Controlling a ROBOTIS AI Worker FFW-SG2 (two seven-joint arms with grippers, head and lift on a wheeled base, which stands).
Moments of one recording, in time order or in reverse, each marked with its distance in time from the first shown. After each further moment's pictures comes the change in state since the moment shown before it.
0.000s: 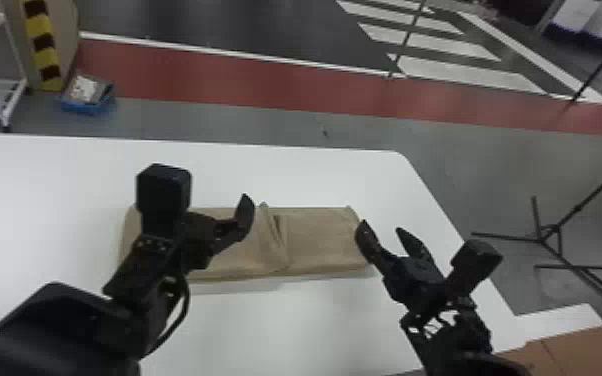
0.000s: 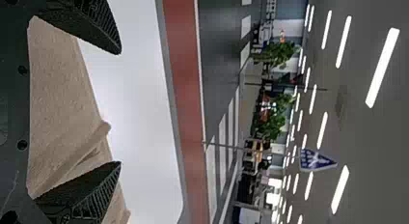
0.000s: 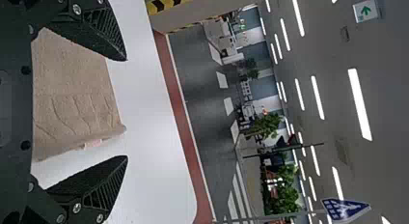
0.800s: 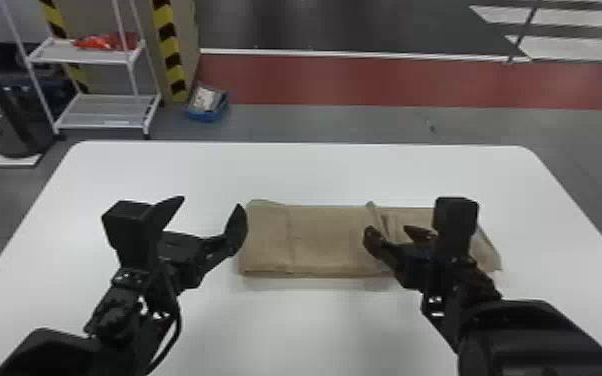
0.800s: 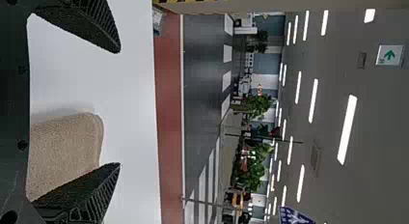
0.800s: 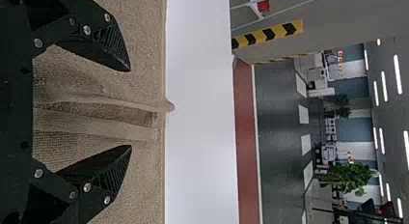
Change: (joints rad) left arm 0.238 0.166 0.287 -0.149 0.049 -0.153 -0.106; right arm -0.195 0.006 0.354 0.031 0.254 0.411 -0.182
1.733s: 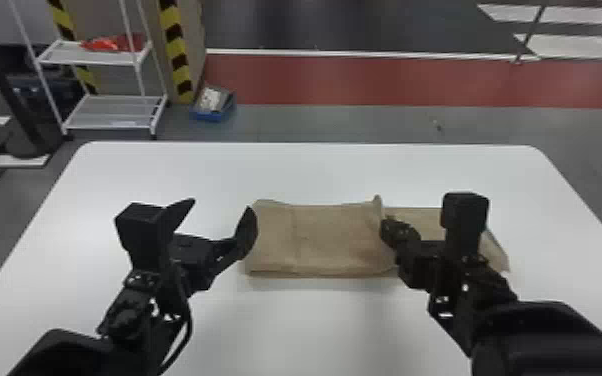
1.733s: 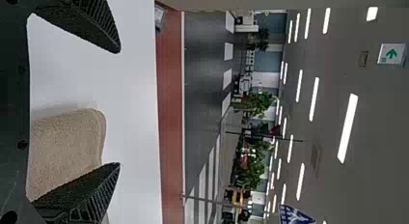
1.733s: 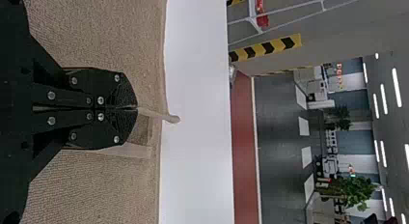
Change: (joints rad) left arm 0.003 -0.005 -0.009 0.004 0.000 -0.002 -0.001; right arm 0.029 0.000 0.011 -0.091 -0.006 0.047 0.047
